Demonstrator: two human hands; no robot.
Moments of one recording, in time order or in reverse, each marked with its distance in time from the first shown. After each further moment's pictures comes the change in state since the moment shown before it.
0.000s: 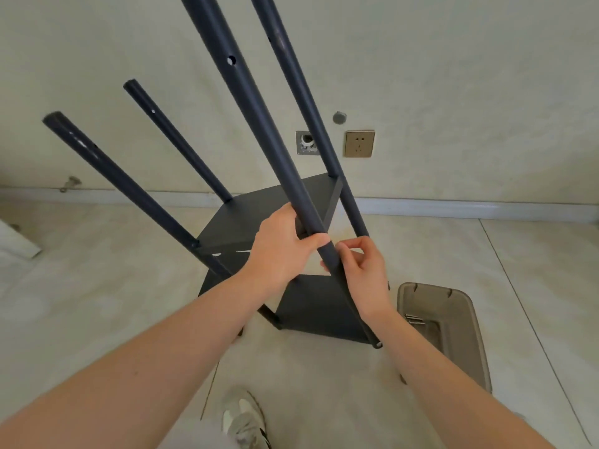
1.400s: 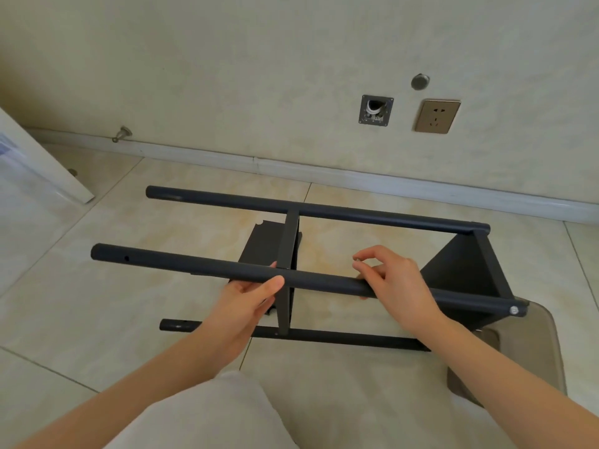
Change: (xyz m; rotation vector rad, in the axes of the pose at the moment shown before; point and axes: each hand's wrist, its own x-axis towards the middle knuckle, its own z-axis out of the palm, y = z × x) left_hand -0.065 -0.180 -0.026 -0.874 -0.010 -0.636; right_hand -0.002 0.016 0.036 -0.492 -0.449 -0.145
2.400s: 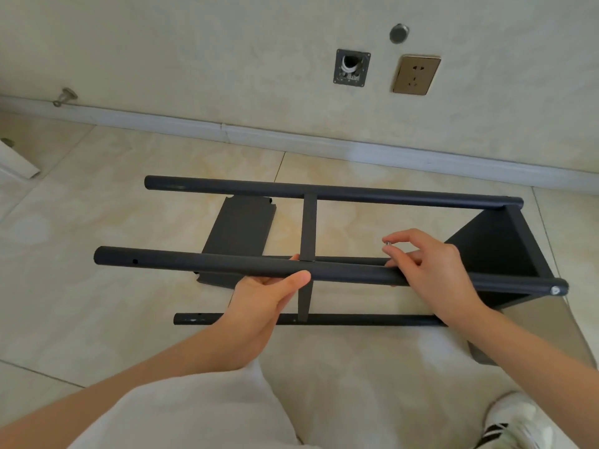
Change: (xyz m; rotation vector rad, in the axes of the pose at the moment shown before) left_hand -0.012 -0.025 0.066 -0.050 -0.055 -0.152; right_hand -0.033 0.050 -0.045 -0.046 0.170 0.027
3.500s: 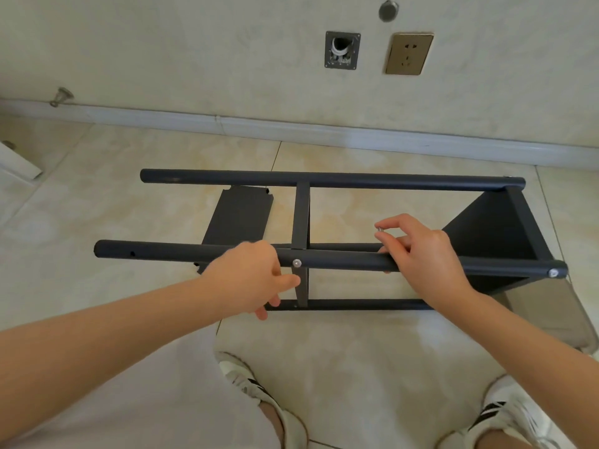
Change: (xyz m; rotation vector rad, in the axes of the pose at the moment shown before) left_hand -0.008 0.051 0.014 1.536 -0.116 0.080; right_hand -0.007 0.003 -0.002 -0.100 -0.018 -0.030
